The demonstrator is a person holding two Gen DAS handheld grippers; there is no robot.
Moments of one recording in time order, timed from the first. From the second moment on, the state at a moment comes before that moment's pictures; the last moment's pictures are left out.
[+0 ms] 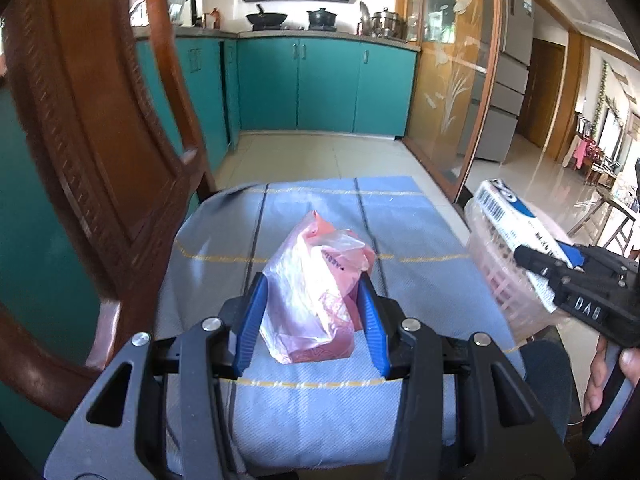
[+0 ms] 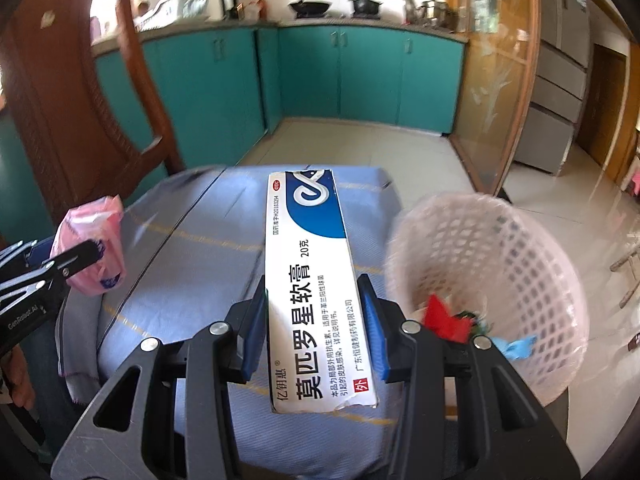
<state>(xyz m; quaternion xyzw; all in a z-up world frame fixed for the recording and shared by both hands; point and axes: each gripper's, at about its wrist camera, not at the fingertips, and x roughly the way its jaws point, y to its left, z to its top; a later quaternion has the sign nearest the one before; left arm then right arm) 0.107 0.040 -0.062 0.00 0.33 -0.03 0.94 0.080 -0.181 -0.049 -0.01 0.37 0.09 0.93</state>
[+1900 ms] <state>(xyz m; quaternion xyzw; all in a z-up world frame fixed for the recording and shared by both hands) -0.003 0.034 0.000 0.01 0.22 0.01 0.98 -0.062 -0.198 0.014 -0.03 0.23 0.00 0.97</state>
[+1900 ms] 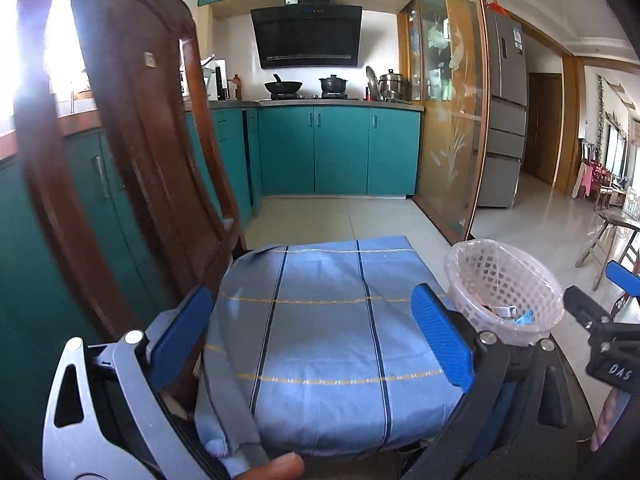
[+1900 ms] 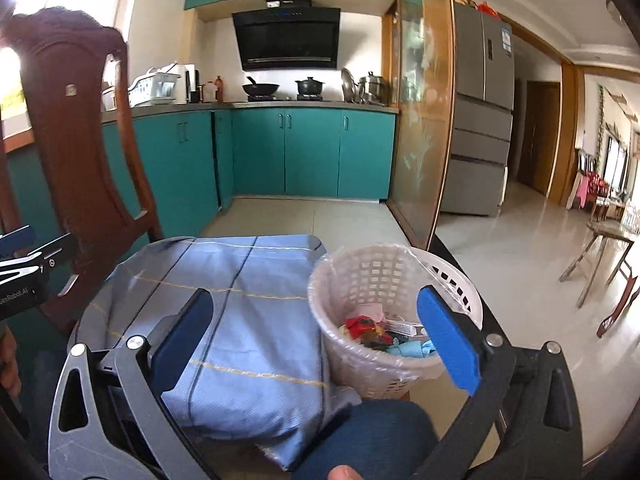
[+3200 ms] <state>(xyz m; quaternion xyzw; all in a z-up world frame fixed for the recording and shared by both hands) -0.050 0.023 0.001 0.02 0.21 -0.01 0.98 -0.102 -0.197 0.021 -0.05 0.21 -0.05 0.98</state>
